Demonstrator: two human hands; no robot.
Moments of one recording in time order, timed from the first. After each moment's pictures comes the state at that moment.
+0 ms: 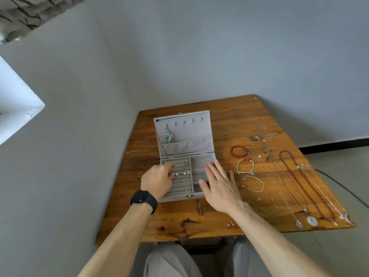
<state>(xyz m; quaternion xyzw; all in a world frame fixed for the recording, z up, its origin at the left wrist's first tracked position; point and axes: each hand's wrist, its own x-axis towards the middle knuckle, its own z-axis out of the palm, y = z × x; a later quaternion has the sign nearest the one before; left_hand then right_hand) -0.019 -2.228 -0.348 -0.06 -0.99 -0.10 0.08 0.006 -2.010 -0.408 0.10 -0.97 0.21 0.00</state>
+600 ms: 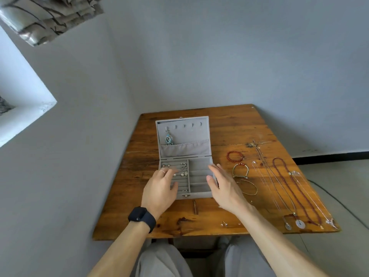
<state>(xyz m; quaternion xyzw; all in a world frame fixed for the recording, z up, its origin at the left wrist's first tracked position) 0.031 -2.213 -0.348 -0.11 -0.97 -0.17 0.16 0.019 -1.984 -0.383 0.08 -0.92 0.38 0.04</state>
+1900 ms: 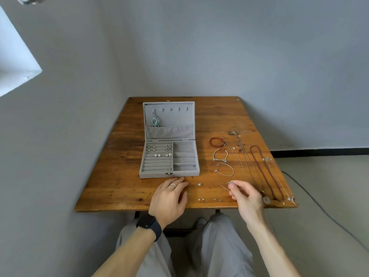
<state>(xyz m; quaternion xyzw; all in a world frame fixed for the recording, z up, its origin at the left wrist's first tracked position) 0.107 -2.149 -0.406 -0.16 -0.96 -0.17 0.14 0.125 -1.899 -0.410 -0.15 -0.75 0.63 0.12</state>
